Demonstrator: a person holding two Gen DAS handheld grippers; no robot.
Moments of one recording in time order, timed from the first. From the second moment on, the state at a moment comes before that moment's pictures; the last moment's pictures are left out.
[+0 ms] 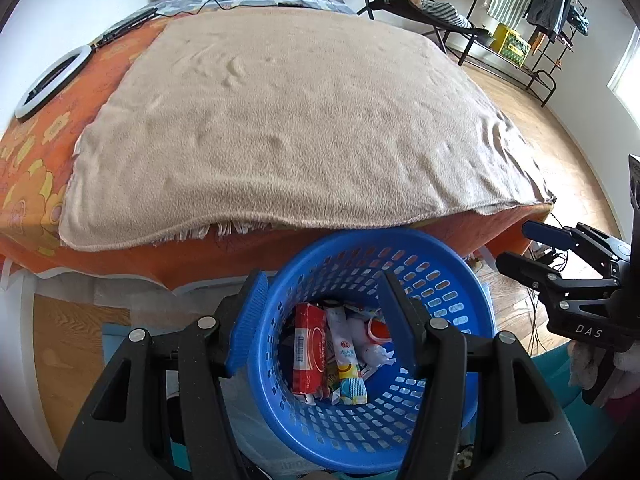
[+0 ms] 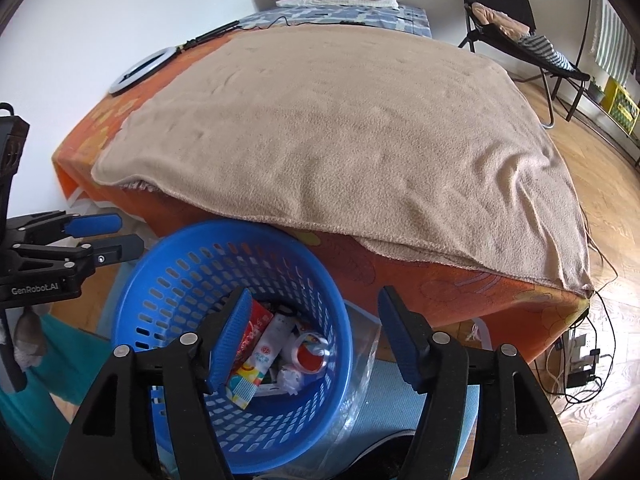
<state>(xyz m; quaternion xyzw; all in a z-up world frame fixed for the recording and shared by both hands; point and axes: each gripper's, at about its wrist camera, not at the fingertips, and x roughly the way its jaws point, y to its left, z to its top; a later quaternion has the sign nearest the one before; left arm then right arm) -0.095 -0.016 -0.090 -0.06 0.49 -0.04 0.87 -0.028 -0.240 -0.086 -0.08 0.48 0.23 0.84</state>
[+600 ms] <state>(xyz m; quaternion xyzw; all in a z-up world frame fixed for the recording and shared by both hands) -0.082 -0.010 -0.006 -0.07 0.39 -0.04 0.92 -0.013 -0.253 -0.035 -0.03 0.41 0.21 0.88</state>
